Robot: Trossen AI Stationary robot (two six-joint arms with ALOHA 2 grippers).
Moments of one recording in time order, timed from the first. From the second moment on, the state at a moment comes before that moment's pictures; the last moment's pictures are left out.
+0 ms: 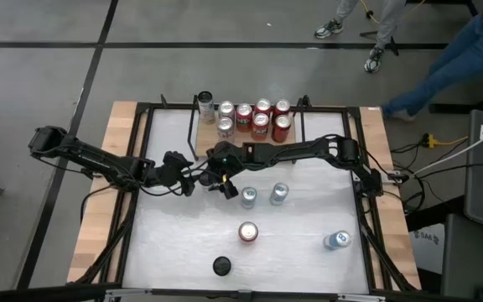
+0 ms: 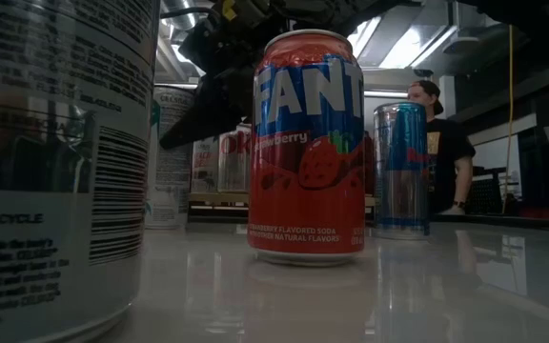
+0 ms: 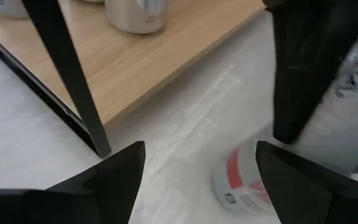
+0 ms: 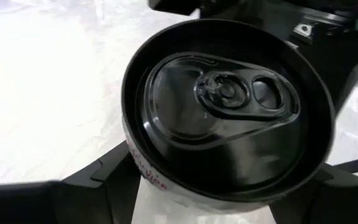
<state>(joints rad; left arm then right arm) -0.18 0.96 0.33 -0.10 -0.59 -0.70 -0.05 2.19 1.72 -0.21 -0.29 -0.49</state>
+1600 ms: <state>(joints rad) -0.20 0.96 0.33 -0.09 -0.58 -0.70 -0.05 2.17 1.72 -0.33 -0.17 -0.39</state>
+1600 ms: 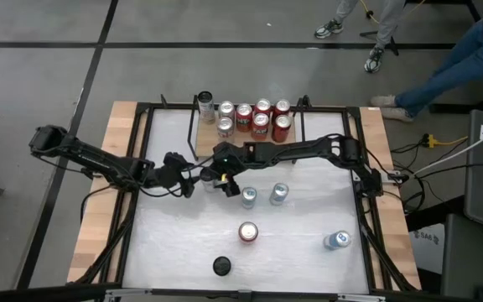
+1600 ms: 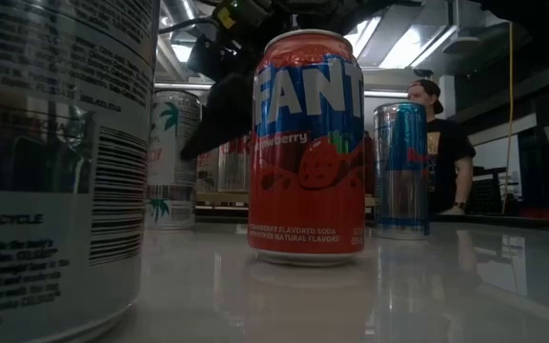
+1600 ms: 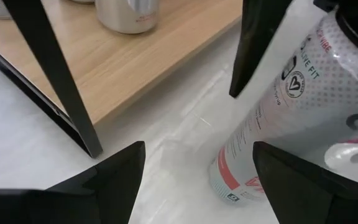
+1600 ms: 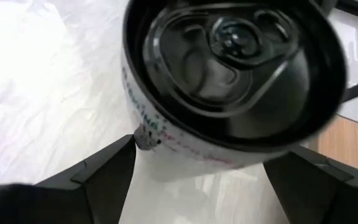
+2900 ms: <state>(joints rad) -0.29 0.89 0.33 -0.11 -0.51 -0.70 -0.05 2.11 1.72 -0.47 -0.07 -0.34</state>
